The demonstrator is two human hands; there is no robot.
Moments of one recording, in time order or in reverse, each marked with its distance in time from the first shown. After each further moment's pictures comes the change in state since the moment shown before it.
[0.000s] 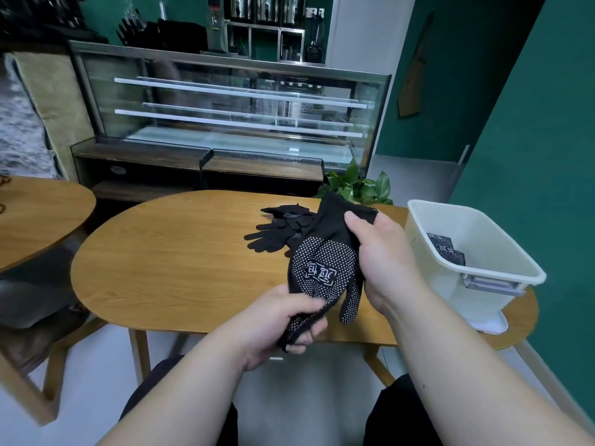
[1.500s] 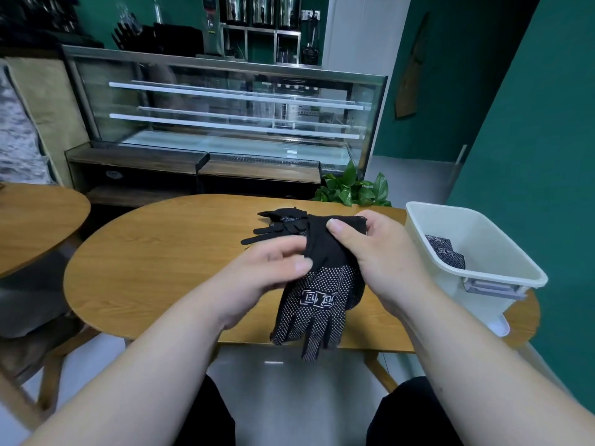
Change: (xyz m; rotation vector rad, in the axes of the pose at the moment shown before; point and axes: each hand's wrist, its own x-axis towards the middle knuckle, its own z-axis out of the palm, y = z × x) left_hand 0.005 0.050 -0.025 0.196 -0.056 0.282; right_hand -0.003 -0.013 -0.011 -0.248 -0.129 -0.141
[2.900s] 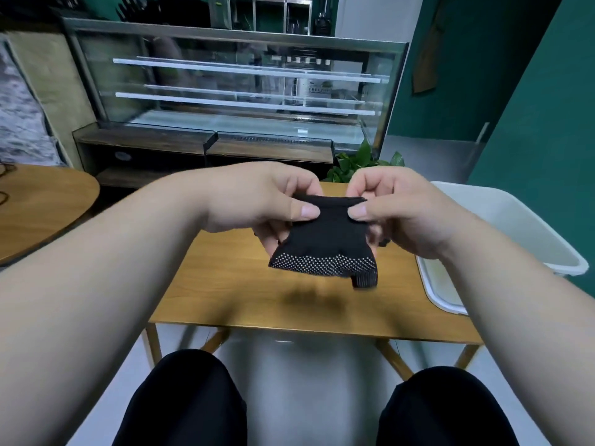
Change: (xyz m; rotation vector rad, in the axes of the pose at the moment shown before) left_hand 0.038 0.063 -0.043 0.496 -0.172 -0.229; right_hand 0.042 -0.013 -0.022 0.146 -0.604 0.046
